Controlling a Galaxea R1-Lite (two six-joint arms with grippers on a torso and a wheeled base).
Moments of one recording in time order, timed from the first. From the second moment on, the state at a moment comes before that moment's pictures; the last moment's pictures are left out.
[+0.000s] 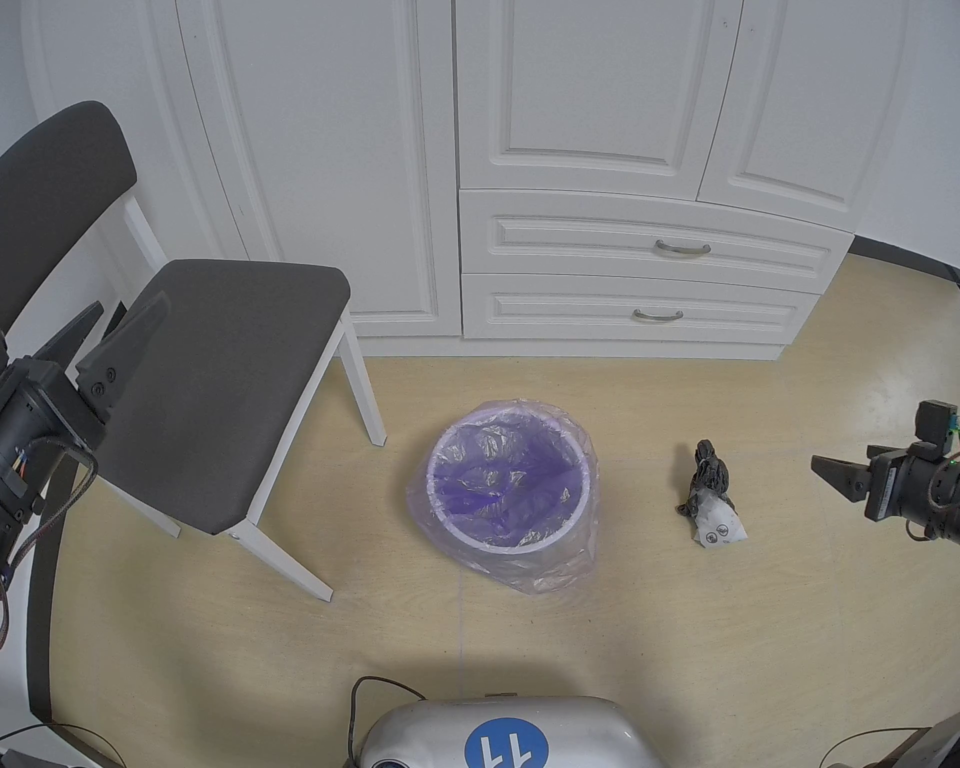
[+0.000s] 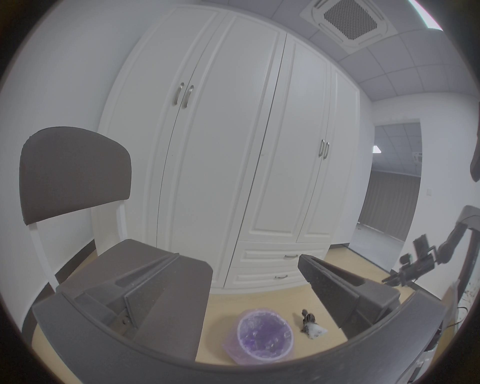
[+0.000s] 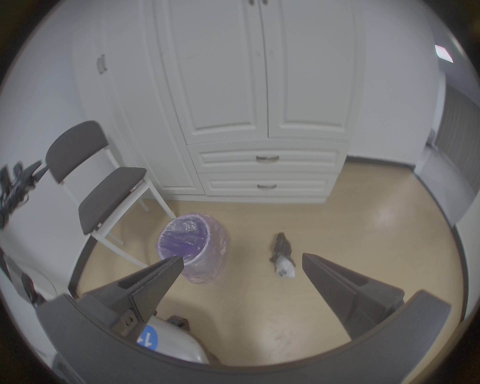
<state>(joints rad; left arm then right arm) -0.24 1.13 -0.41 -1.02 -0.10 -0.15 0.05 1.23 -0.51 -0.38 0.11 0.04</state>
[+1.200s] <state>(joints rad) -0.06 1.38 -0.39 -1.34 -0.15 -0.03 -0.09 2.63 -1.74 -0.35 0.03 0.18</state>
